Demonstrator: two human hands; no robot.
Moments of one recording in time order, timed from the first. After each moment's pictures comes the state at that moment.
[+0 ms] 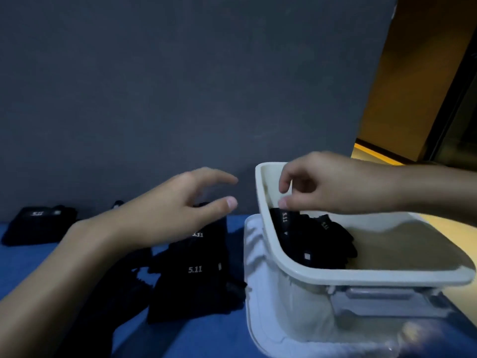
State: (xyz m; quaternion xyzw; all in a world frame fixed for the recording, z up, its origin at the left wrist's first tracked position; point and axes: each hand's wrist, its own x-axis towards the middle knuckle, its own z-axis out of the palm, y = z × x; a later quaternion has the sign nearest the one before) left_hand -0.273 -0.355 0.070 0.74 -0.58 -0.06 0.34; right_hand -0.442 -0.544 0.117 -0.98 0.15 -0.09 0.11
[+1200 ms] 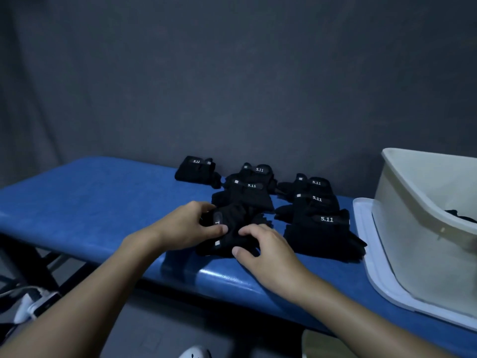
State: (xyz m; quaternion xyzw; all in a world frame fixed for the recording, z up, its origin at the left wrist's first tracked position) left_hand -0.217 -0.149 -0.036 0.89 -0.31 -0.10 0.31; right_hand -0.347 -0.307 -0.059 -0.94 0.08 -0.10 0.32
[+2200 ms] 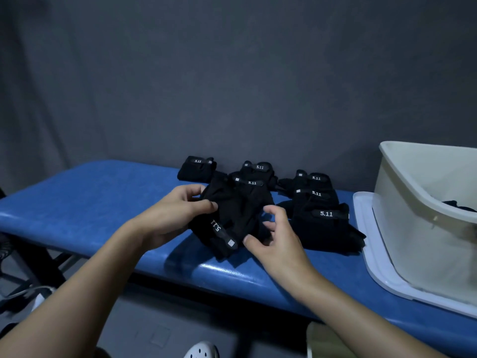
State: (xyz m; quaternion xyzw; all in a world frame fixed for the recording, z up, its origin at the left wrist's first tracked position) left_hand -0.234 -0.139 -0.013 0.72 -0.24 -0.22 0.61; right_hand -0.358 -0.305 -0.062 -0.83 0.14 -0.18 0.51
